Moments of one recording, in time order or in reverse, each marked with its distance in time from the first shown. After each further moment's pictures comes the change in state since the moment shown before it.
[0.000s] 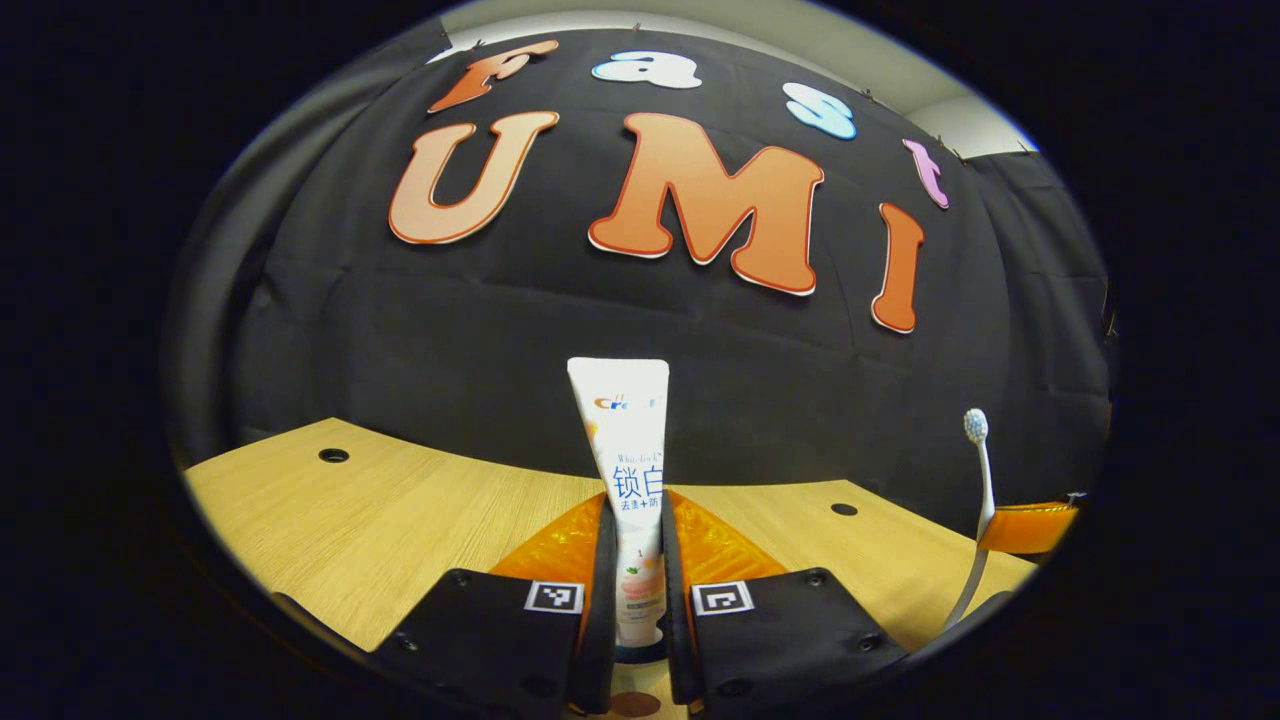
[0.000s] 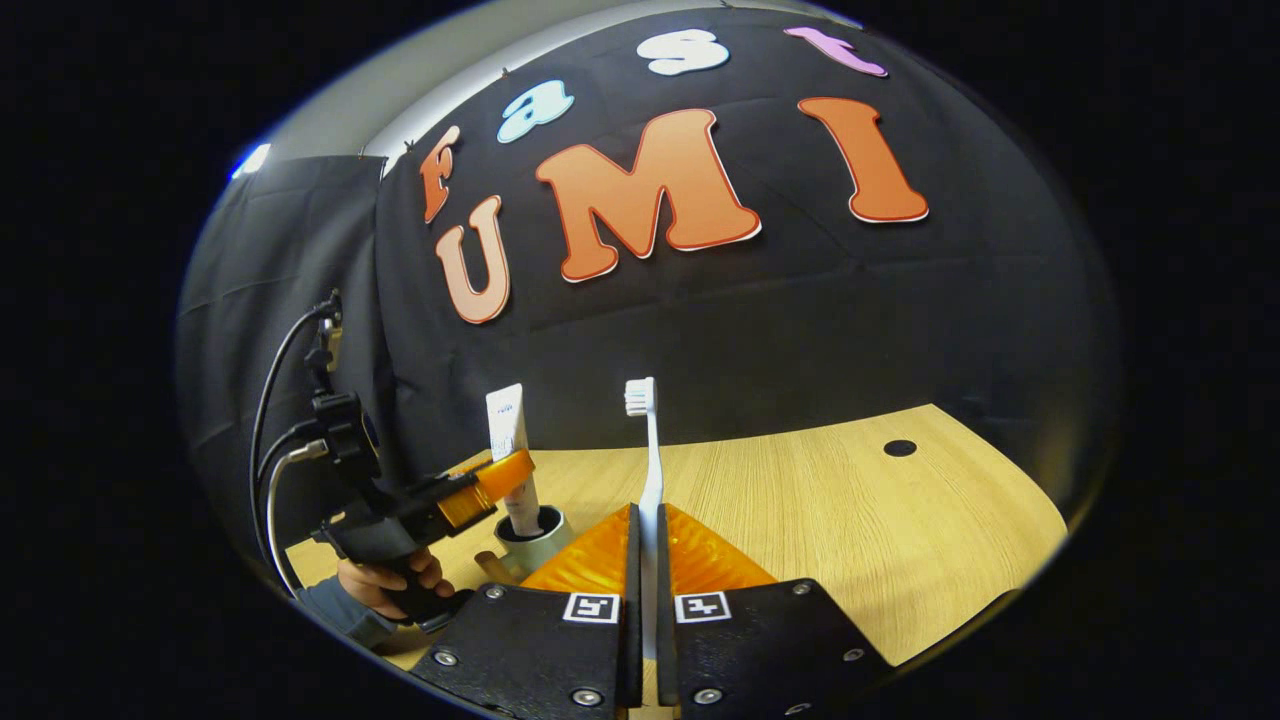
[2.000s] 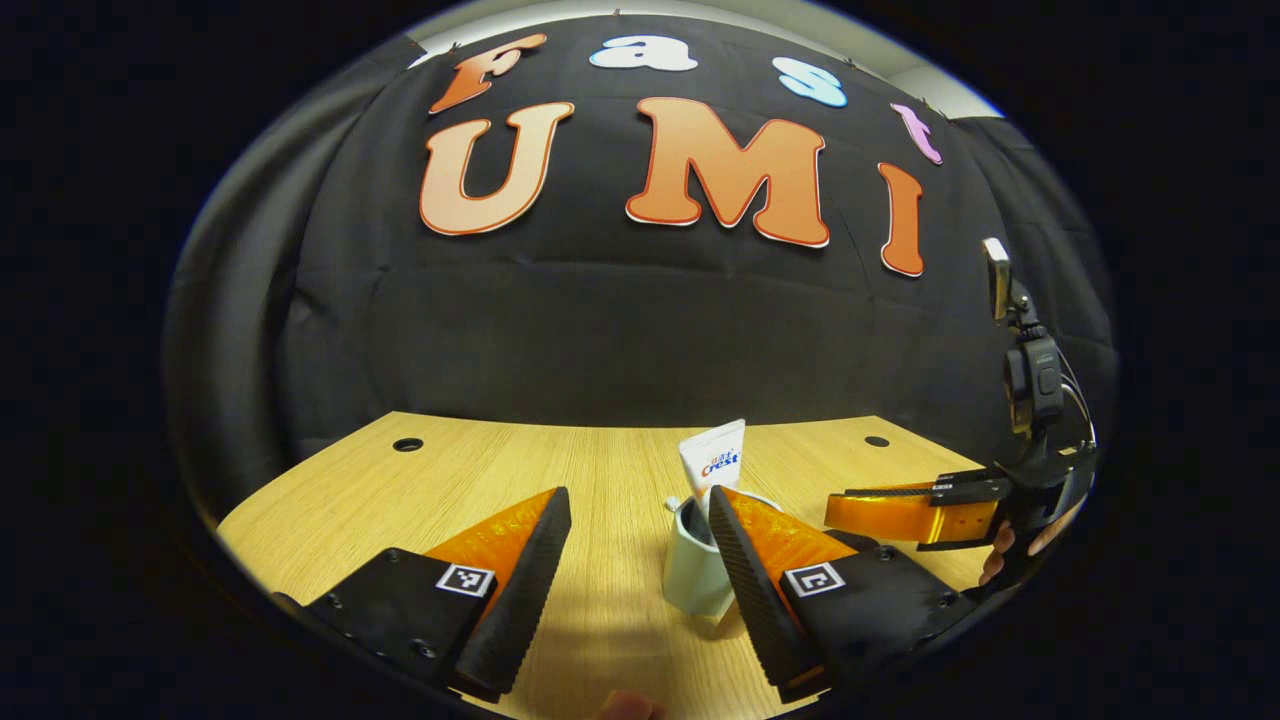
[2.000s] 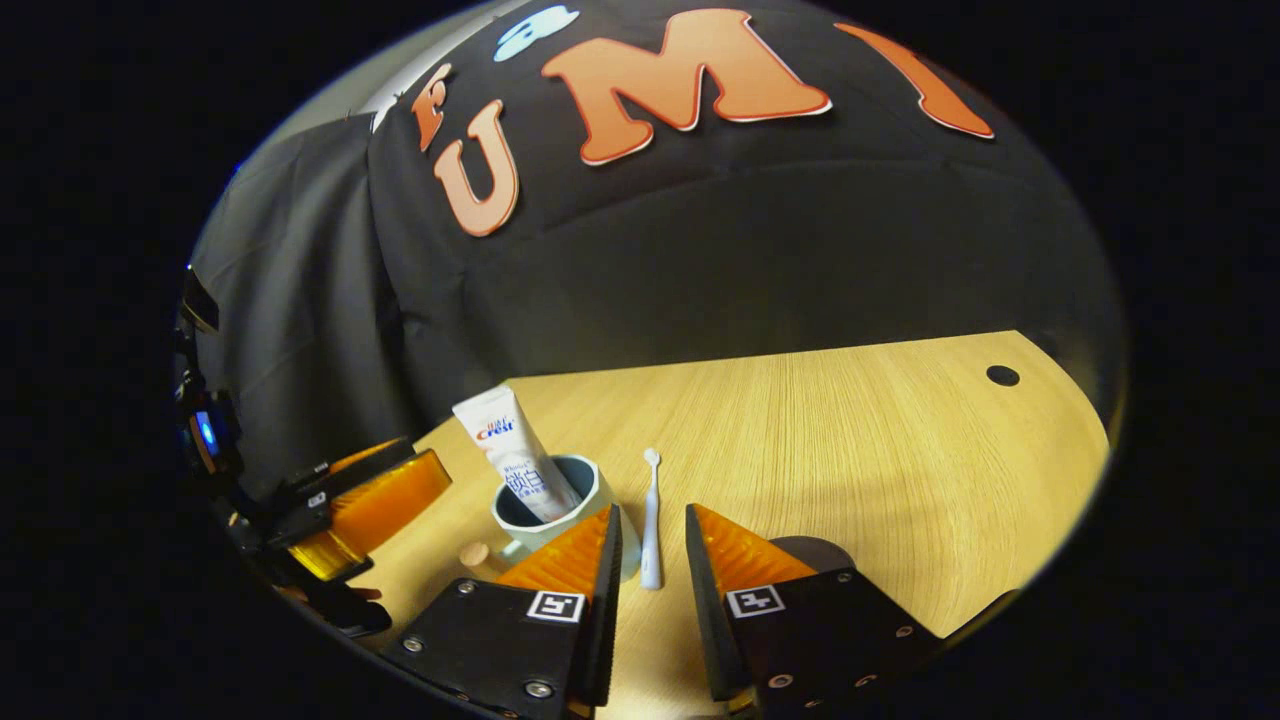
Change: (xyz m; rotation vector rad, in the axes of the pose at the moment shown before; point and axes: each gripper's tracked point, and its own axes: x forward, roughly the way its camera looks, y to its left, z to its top) left arm -0.077 0.063 -0.011 0.112 0.102 0.080; right arm 0.103 0.056 -0.097 -0.020 0.317 0.102
